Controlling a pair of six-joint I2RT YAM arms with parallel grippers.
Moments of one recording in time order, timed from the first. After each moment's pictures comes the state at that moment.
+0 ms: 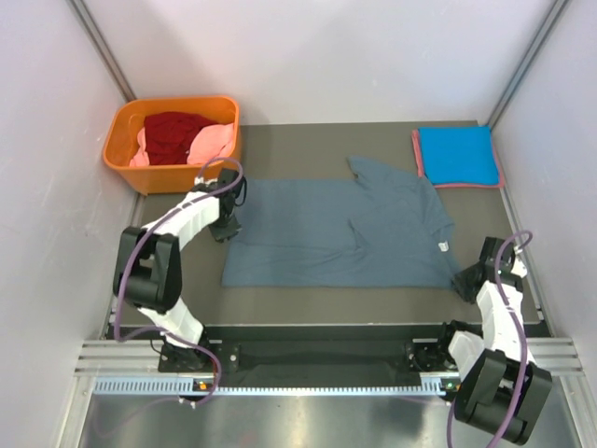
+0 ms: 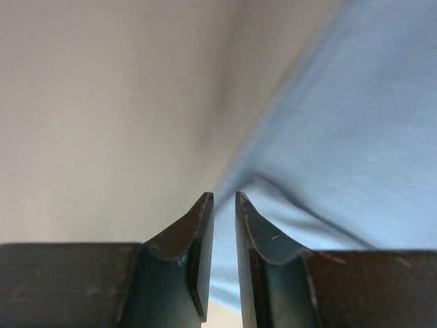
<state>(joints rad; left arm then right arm) -0.25 1.69 1.11 -0.76 -0.39 -0.68 -0.38 0.87 0.40 -0.63 0.08 0.74</state>
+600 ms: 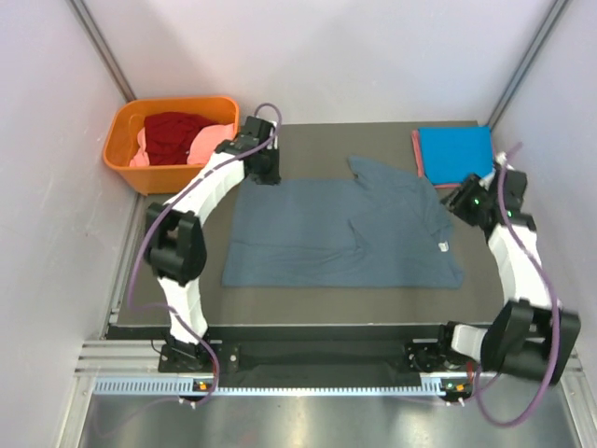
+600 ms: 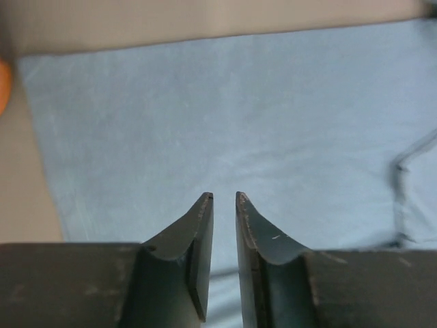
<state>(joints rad) -0.36 1.89 1.68 -0.68 0.03 -0.31 -0.26 1.14 0.86 -0.39 -0.25 0.45</state>
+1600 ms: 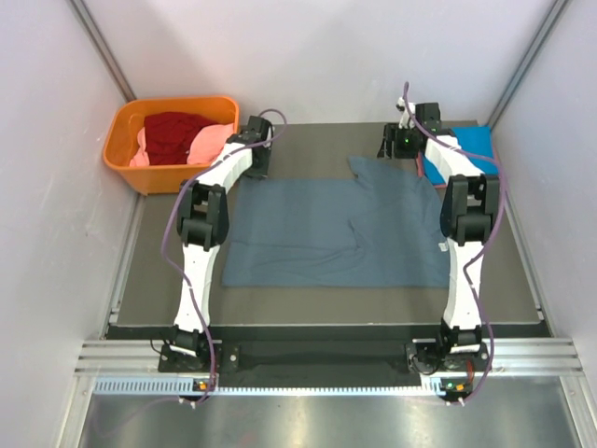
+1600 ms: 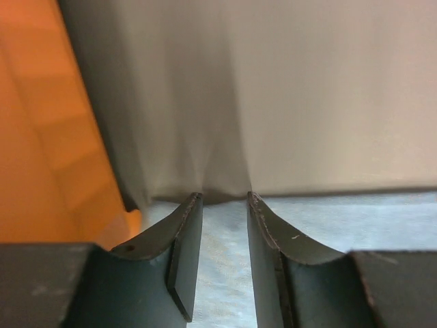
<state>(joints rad) -0.25 2.44 2.13 -0.71 -0.20 -0.01 0.06 2.33 1.99 -0.45 -0.36 0.05</state>
